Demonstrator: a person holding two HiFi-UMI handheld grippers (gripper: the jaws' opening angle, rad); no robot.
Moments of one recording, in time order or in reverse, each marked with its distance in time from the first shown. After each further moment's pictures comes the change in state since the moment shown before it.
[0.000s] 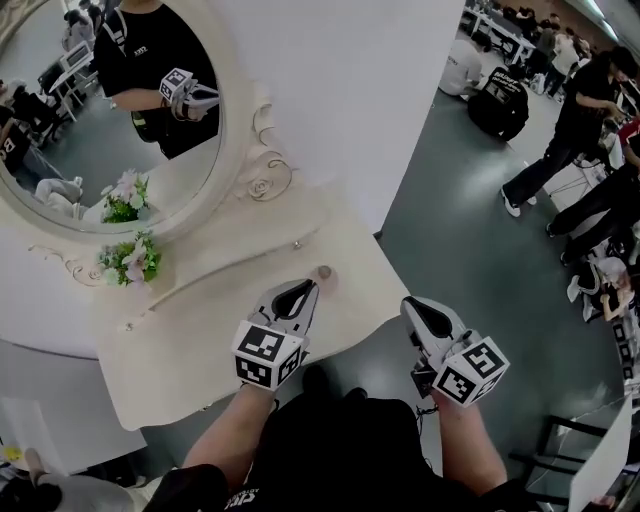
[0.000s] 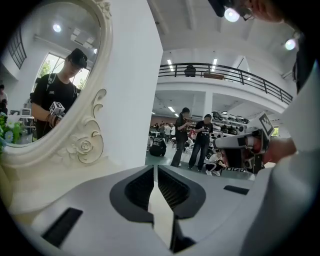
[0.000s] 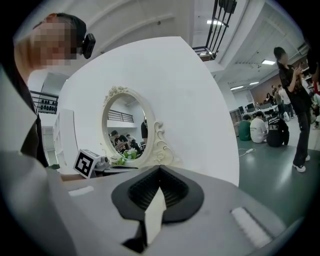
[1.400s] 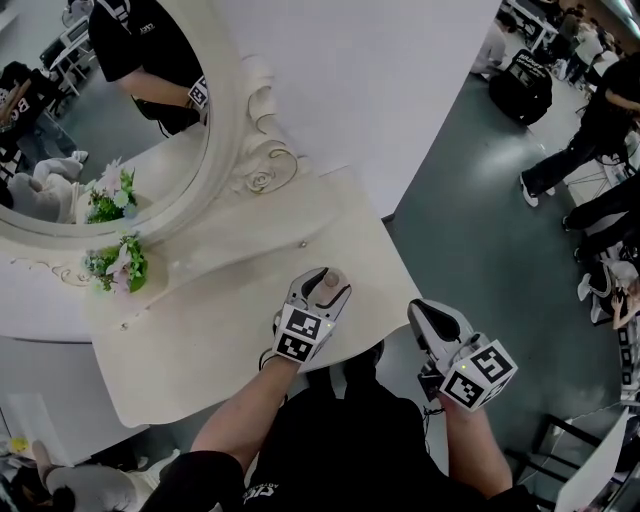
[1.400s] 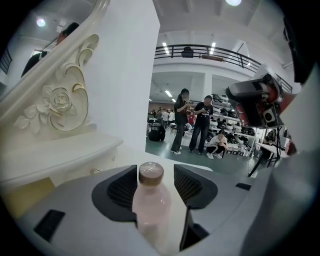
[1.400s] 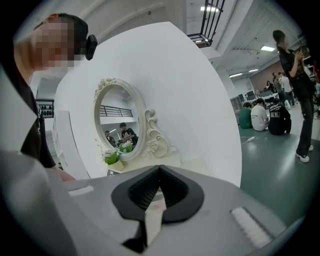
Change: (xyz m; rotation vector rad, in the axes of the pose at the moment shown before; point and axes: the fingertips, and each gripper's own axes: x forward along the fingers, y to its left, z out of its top) left arm 0.121 0.032 -0.111 0.057 0.165 -0.019; right arm 0.045 -0.046 -0.029 0.066 0.109 0.018
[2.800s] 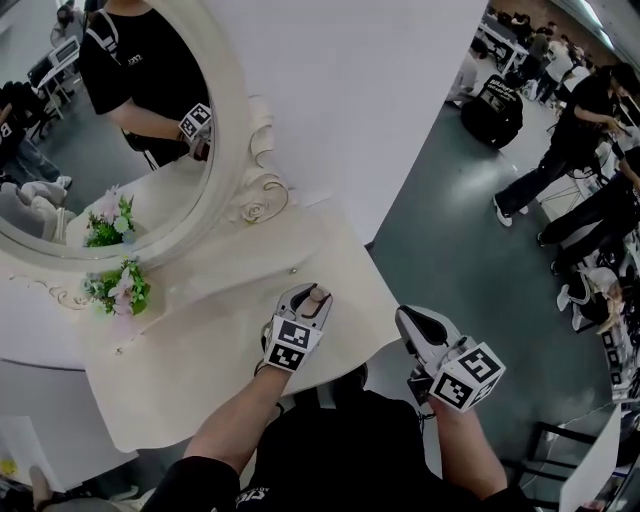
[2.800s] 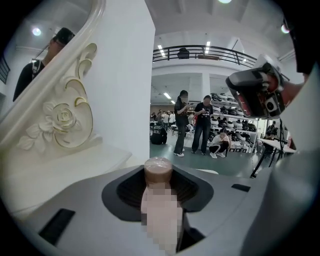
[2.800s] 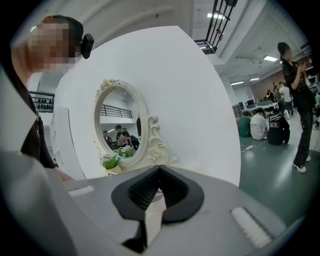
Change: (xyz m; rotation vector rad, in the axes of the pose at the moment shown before) left arm -0.009 0.022 0.024 0.061 -0.040 0.030; right arm 0.005 0.021 0.034 -0.056 -0.046 -0.029
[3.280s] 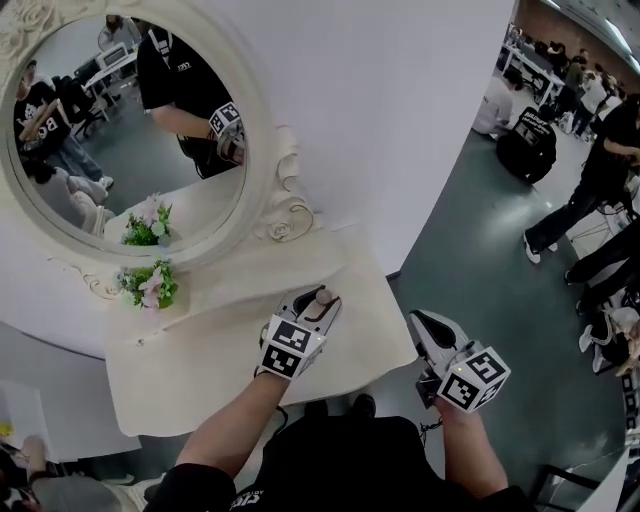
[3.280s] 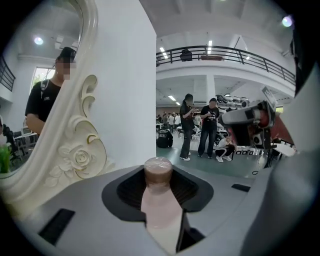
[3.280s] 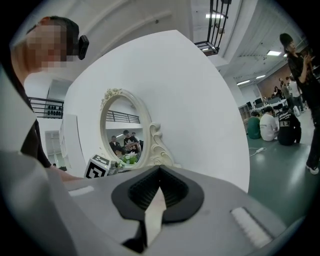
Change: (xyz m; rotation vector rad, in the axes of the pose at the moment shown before) left arm -0.047 0.011 0.086 -0.003 -0.008 0.074; right arm 0.008 -0.023 0.027 0.005 -0.053 0.104
